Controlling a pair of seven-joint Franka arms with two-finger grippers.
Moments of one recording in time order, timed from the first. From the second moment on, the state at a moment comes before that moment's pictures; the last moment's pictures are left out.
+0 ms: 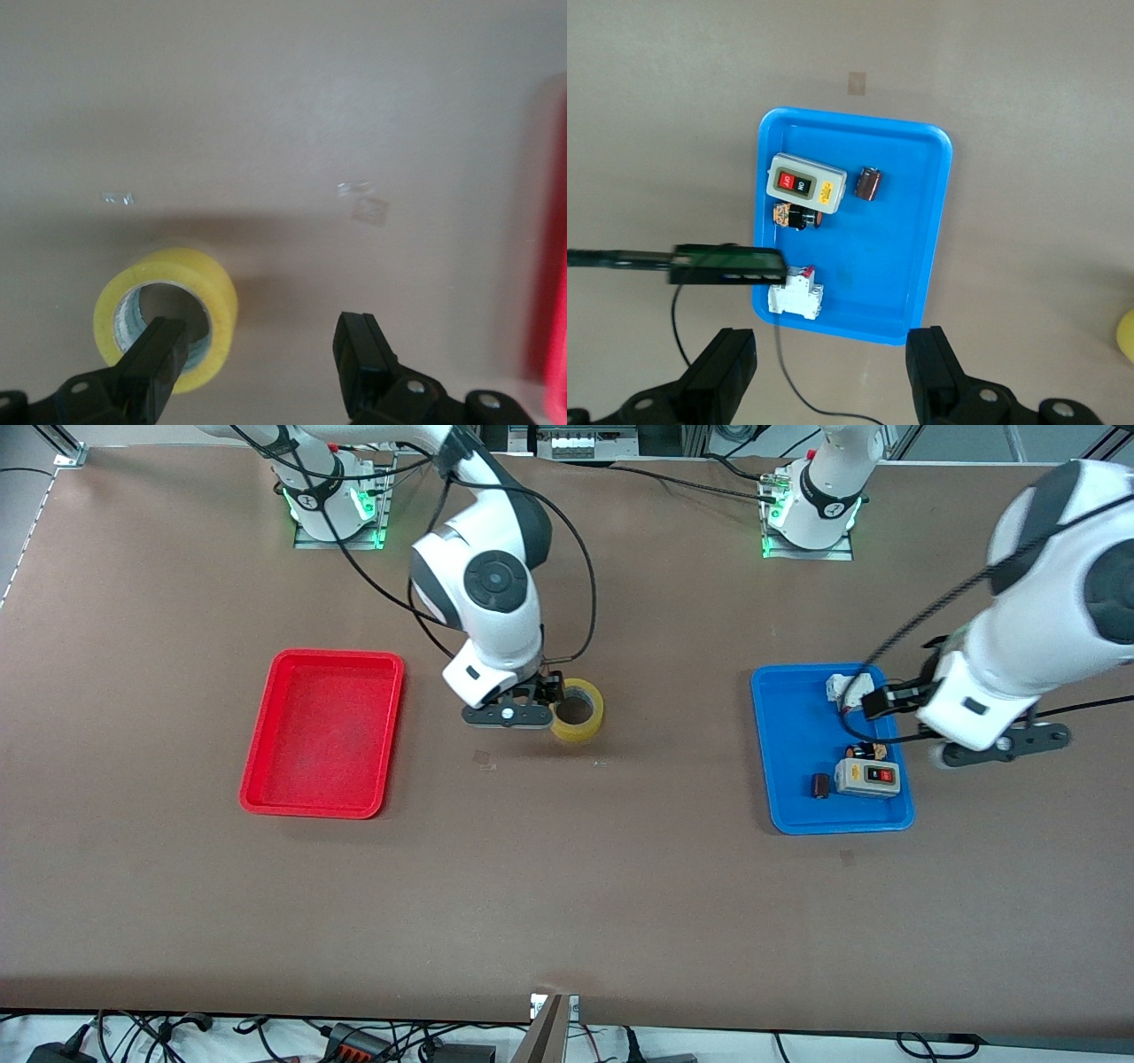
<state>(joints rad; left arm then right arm) 0.46 0.32 -0.70 -1.42 0.23 1.49 -0.44 0.78 0.56 -0.04 -1.55 -0.02 2.09 0.76</state>
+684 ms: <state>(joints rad) 0.03 0.08 -0.06 -1.42 -0.04 1.40 -0.23 0.87 0.71 -0.04 -1.59 -0.02 2.22 0.81</state>
